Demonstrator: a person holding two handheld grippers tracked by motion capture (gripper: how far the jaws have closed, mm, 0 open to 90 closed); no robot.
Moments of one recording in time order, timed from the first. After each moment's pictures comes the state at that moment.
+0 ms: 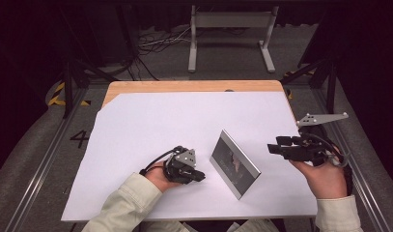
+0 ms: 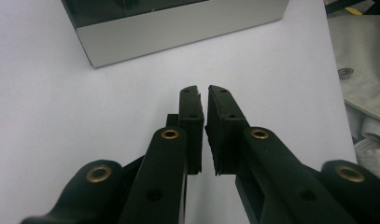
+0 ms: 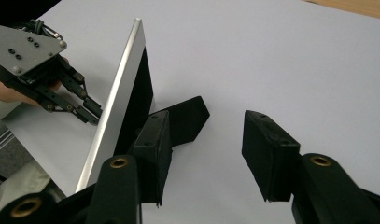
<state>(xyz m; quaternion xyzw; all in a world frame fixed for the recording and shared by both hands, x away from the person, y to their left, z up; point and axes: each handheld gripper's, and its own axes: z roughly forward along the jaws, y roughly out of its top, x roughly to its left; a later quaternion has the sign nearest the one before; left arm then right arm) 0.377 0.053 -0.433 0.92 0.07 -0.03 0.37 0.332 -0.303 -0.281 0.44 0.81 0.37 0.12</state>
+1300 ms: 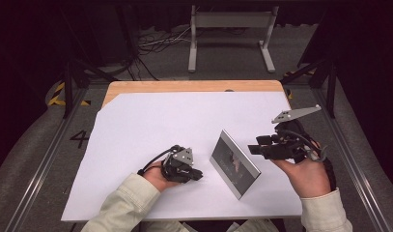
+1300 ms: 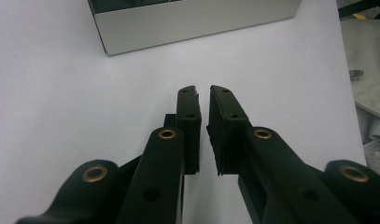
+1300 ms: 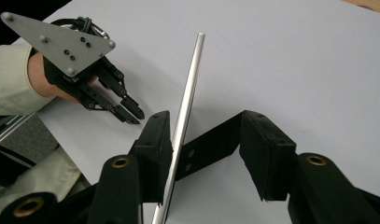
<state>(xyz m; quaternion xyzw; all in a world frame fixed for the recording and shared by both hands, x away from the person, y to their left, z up) 0.380 0.057 -0.435 0.92 0.09 -0.03 0.38 0.336 -0.251 -0.267 0.40 0.84 0.36 0.09</state>
